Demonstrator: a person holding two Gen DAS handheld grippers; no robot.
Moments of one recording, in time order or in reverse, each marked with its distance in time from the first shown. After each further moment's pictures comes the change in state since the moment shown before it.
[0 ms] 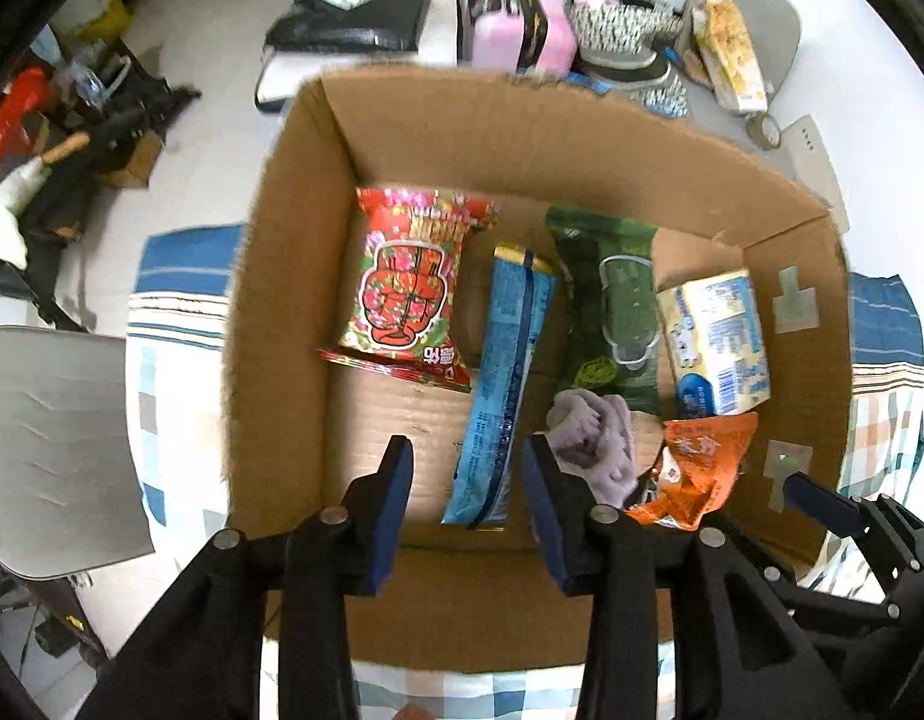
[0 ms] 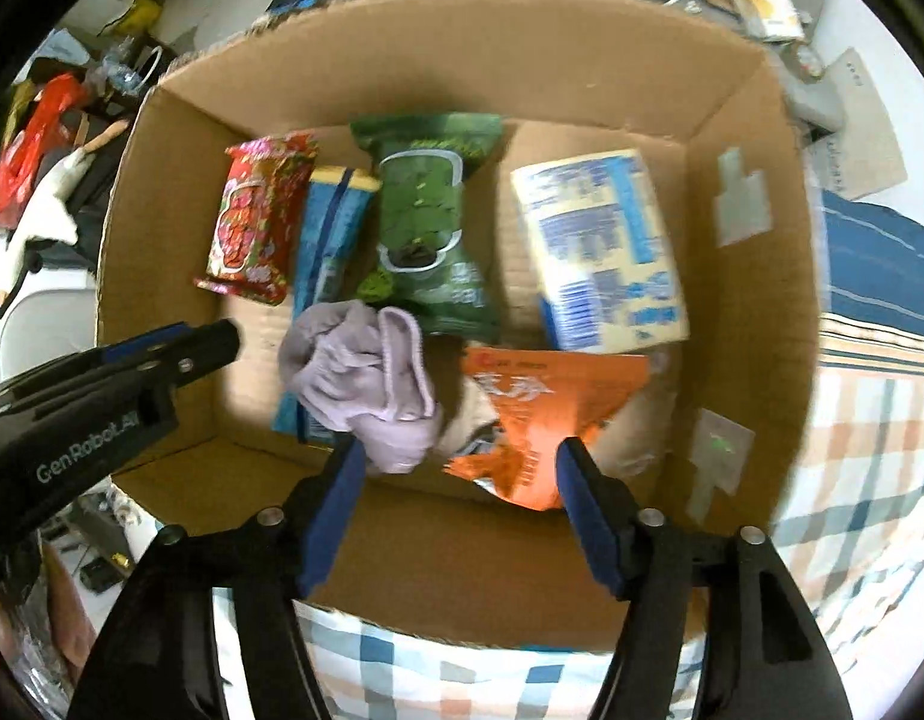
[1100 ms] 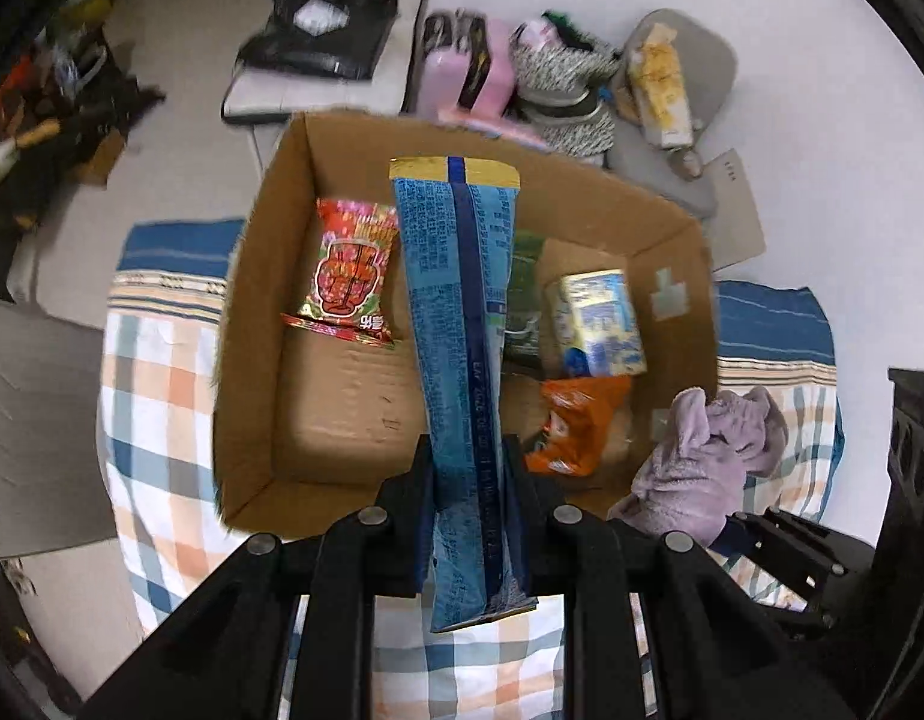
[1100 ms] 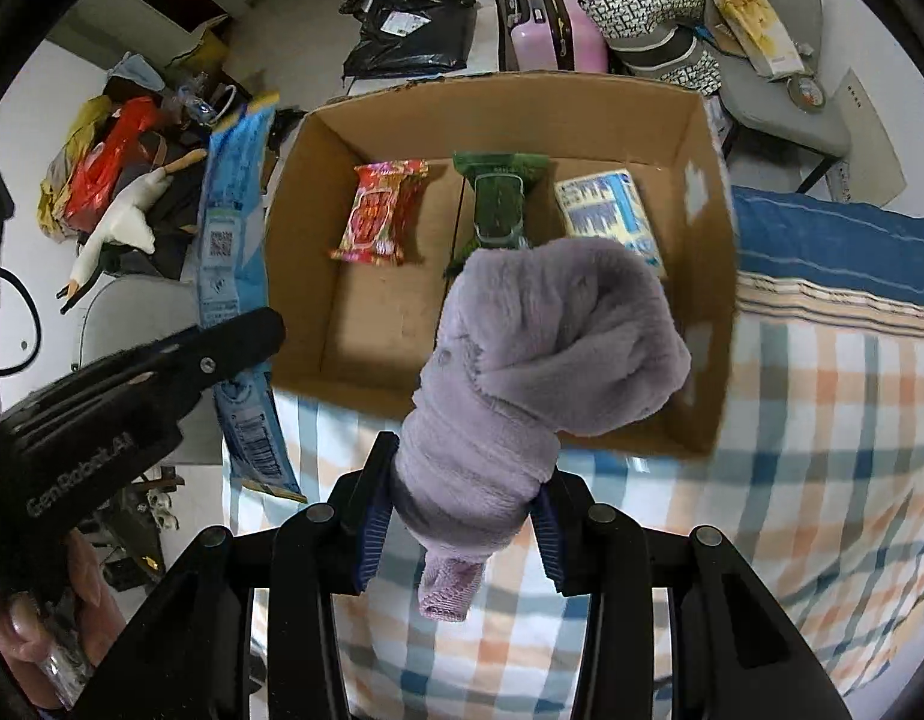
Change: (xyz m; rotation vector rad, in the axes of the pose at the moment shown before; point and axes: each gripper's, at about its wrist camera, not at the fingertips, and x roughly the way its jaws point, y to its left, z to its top) left arm -0.038 -0.005 -0.013 -0.035 -0.013 -0.198; right arm -0.089 0.014 -0.073 -0.032 -0.093 0.180
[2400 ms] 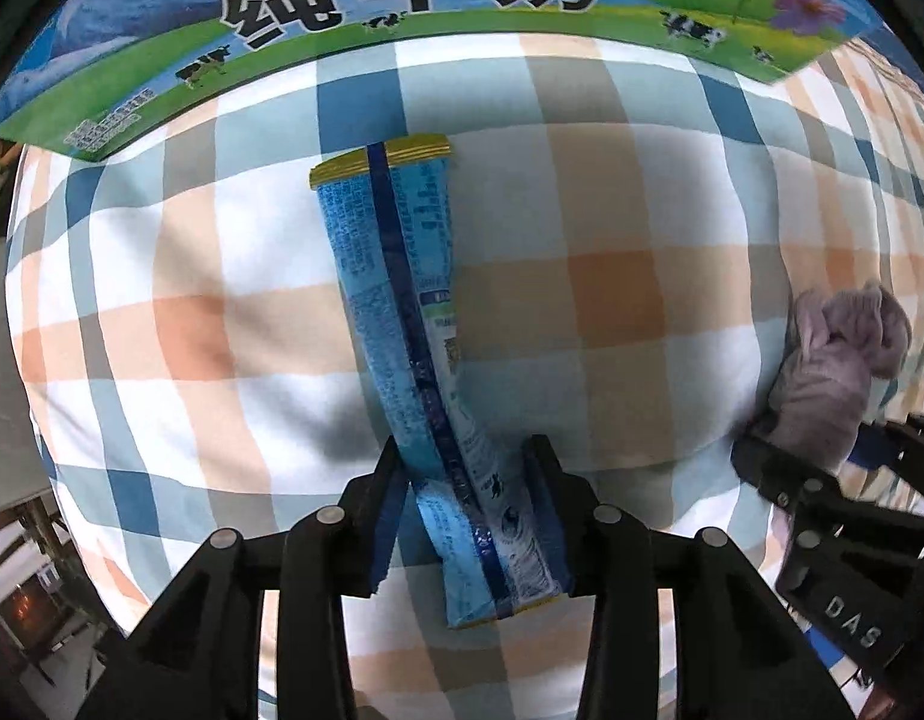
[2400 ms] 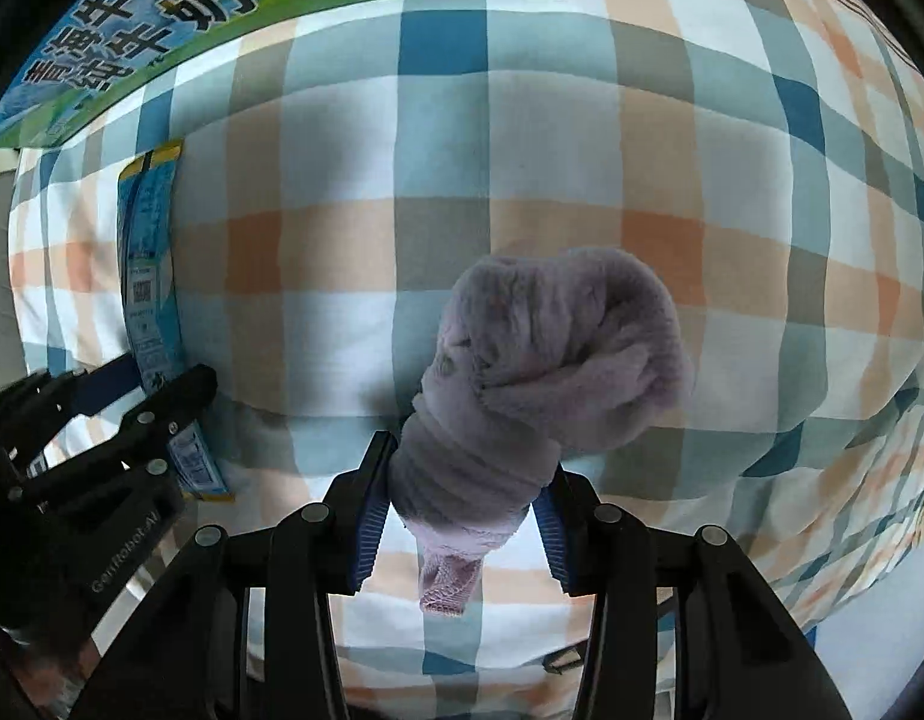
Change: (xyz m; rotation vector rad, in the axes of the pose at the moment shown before) left arm 0.194 -0.069 -0.220 0.185 0.248 0.250; right arm 0.167 -0.084 -0.168 0.109 0.306 -0.211
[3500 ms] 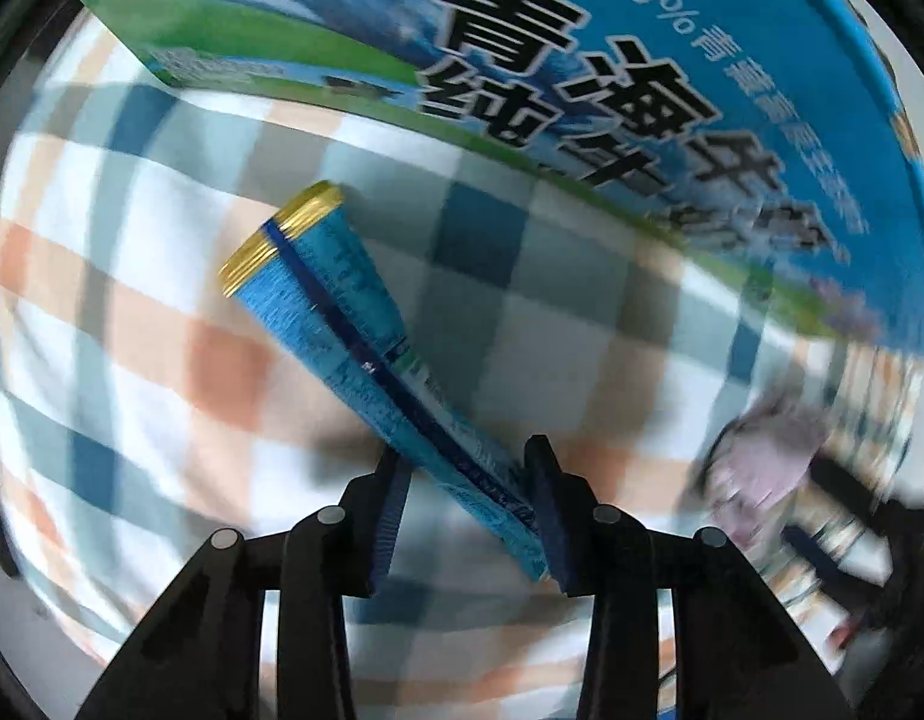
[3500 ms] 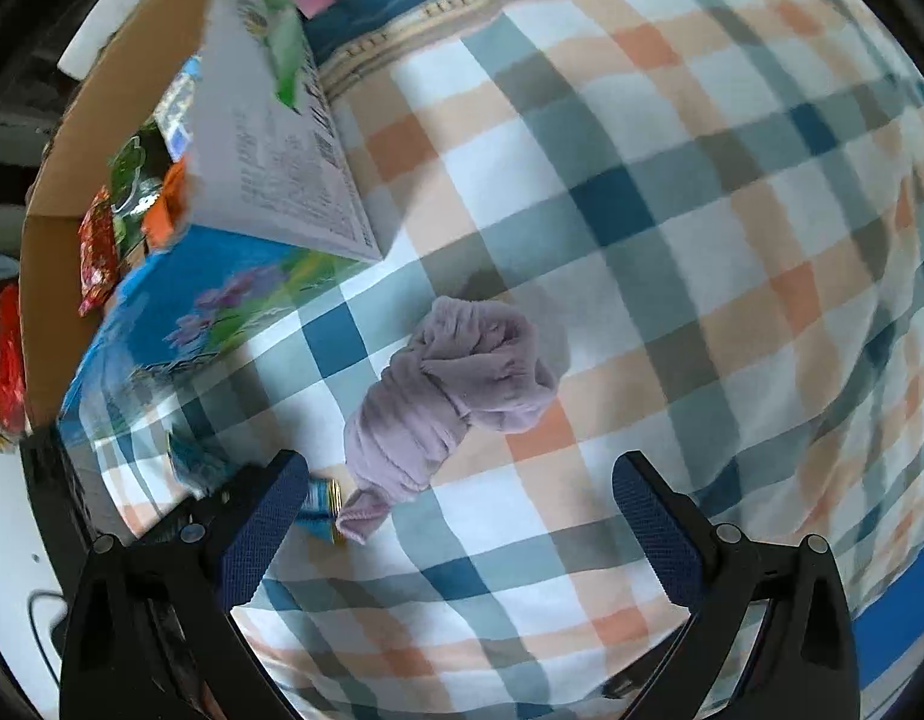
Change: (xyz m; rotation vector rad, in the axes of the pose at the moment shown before) left arm -0.033 0.077 0.025 -0.359 -0.037 -0.182; right arm -0.063 -0.119 0.030 0.448 -0.185 0.261
